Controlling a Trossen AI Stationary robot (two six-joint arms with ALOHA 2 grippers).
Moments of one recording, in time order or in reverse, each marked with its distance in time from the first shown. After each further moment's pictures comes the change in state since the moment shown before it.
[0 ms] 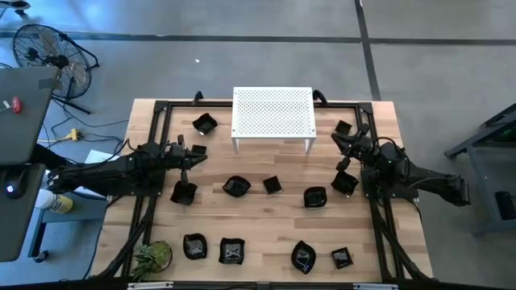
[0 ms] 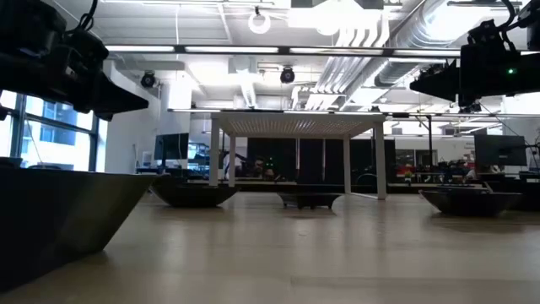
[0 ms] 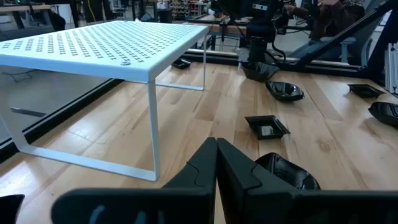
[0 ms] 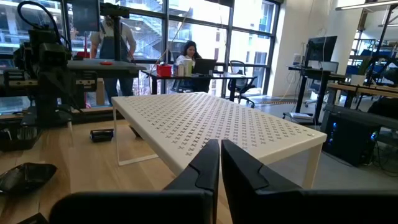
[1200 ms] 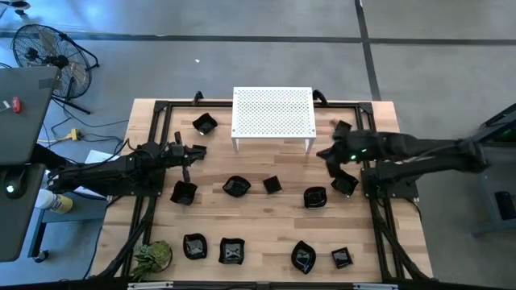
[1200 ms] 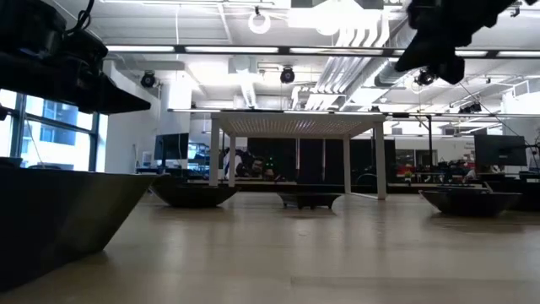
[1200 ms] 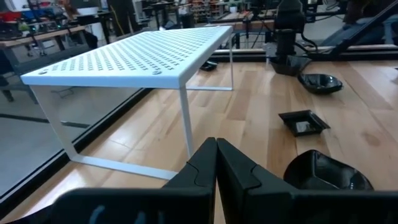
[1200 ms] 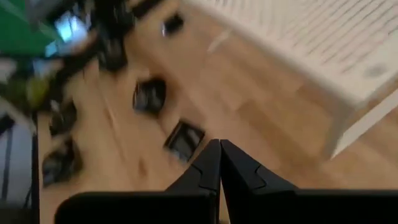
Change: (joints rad) left arm 0.000 0.000 0.017 0.008 -0.115 0.128; right arm 0.254 0.815 0.724 -0.654 -0.162 0.734
